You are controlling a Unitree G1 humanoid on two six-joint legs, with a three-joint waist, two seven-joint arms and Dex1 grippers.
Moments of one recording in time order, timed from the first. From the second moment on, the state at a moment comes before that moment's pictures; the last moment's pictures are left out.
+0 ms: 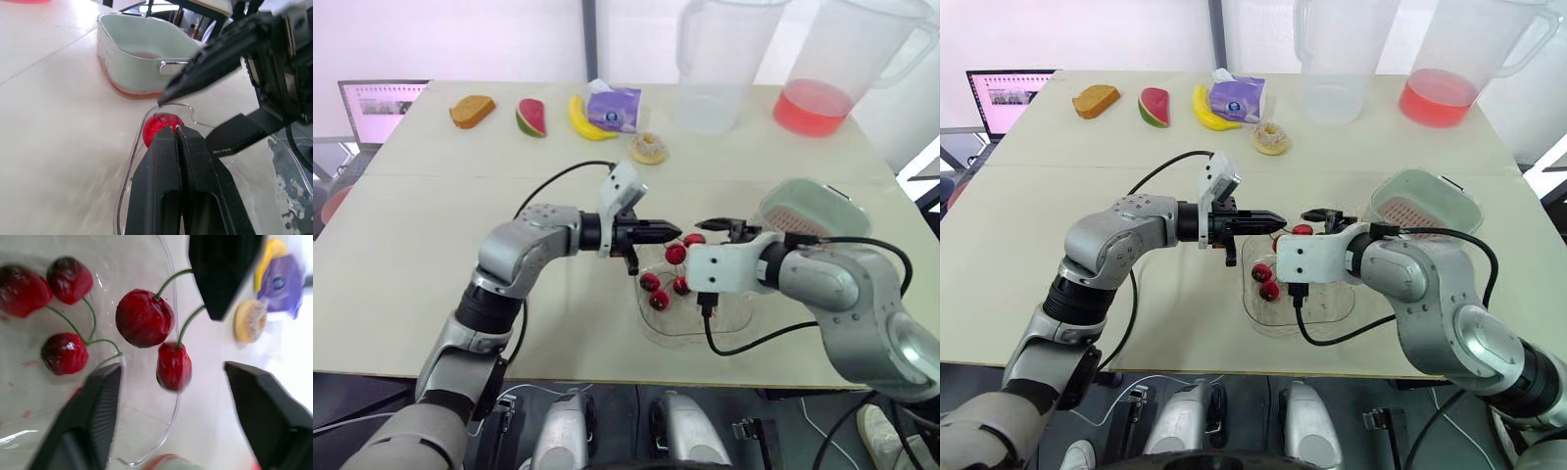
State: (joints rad) left arm -0.74 0.35 -0.22 -0.09 -0.51 0.83 -0.89; right arm -0.50 -0.93 0.36 -0.85 -0.37 0.90 1.00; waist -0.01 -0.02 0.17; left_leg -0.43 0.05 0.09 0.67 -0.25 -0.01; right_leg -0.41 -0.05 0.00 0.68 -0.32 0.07
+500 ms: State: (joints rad) left arm -0.88 0.55 -0.25 0.08 -0.42 0.45 -1.35; right arm -0.80 -0.71 -0.04 -0.71 0.26 1.52 1.15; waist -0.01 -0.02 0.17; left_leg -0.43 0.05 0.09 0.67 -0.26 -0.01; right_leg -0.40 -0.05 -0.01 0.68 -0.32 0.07
